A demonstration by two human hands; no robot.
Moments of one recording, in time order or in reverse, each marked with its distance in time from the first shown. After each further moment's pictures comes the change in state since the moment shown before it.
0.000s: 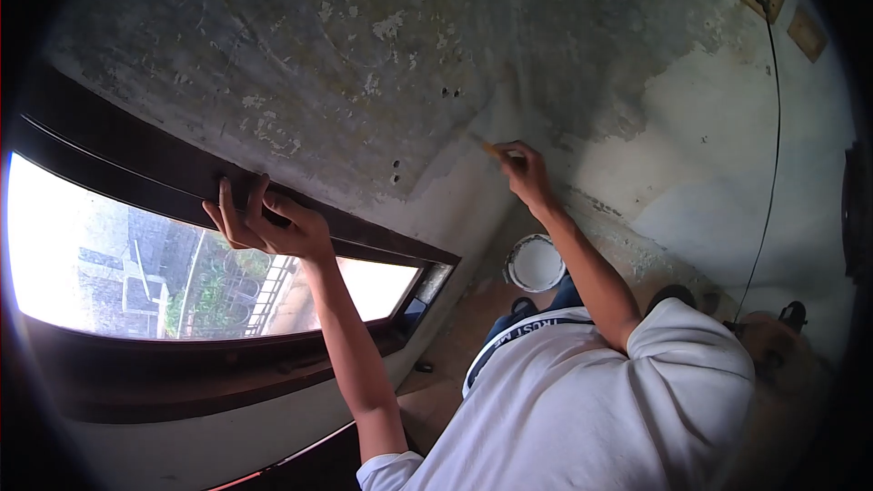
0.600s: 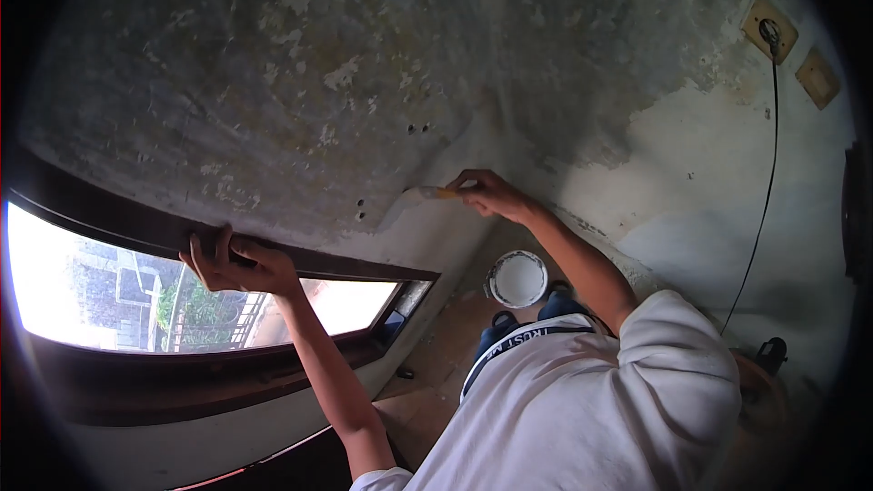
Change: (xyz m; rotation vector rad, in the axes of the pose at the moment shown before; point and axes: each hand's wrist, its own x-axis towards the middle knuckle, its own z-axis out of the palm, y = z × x) left_hand 0.005 0.016 0.004 0.192 -0.070 0.046; right_hand 0.061 -0.019 -0.042 0.265 -0.682 0.375
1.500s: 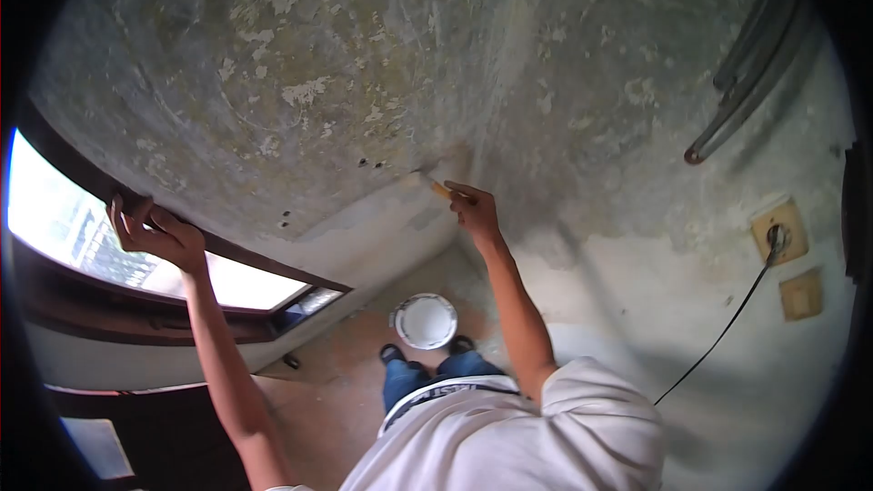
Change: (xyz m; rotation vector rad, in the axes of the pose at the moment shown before) left_hand -0.008 -0.002 0.018 0.063 0.012 -0.051; right_hand 0.031 -0.028 -0.122 -0.129 0.315 -0.022
